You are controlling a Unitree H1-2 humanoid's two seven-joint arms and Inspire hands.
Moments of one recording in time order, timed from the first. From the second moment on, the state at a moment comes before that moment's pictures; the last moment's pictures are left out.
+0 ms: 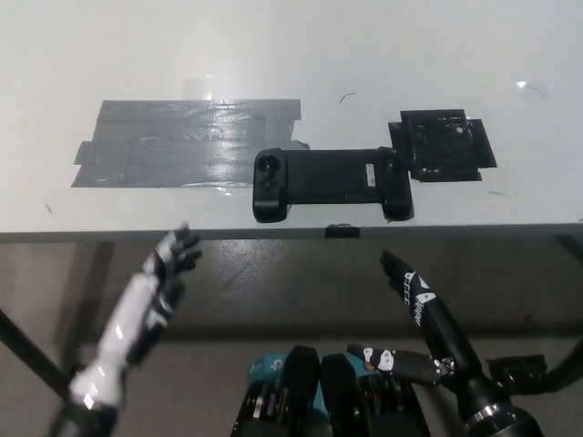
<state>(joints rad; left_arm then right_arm) -0.18 0.28 -0.08 -0.02 0.09 -0.22 -0.08 -0.09 -0.08 0.18 0.05 -0.03 -0.11 0.14</state>
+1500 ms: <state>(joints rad) -0.79 0.44 -0.35 0.57 -0.58 0.44 -0.72 -0.10 -0.08 0.18 0.04 -0.04 -0.11 0.15</state>
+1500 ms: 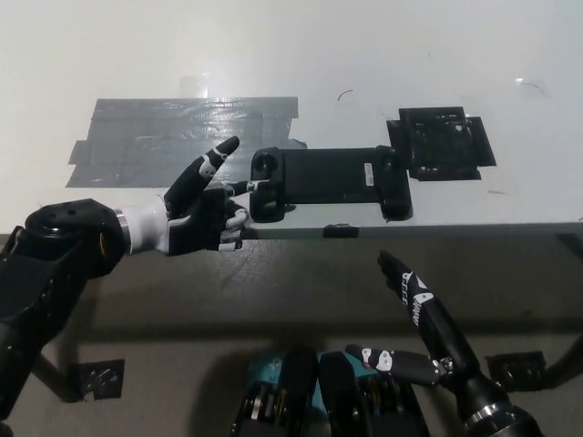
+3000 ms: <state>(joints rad) -0.77 0.44 -0.36 0.56 -0.60 0.45 -0.60 -0.13 -0.08 0.18 0.04 -0.05 -0.11 0.16</state>
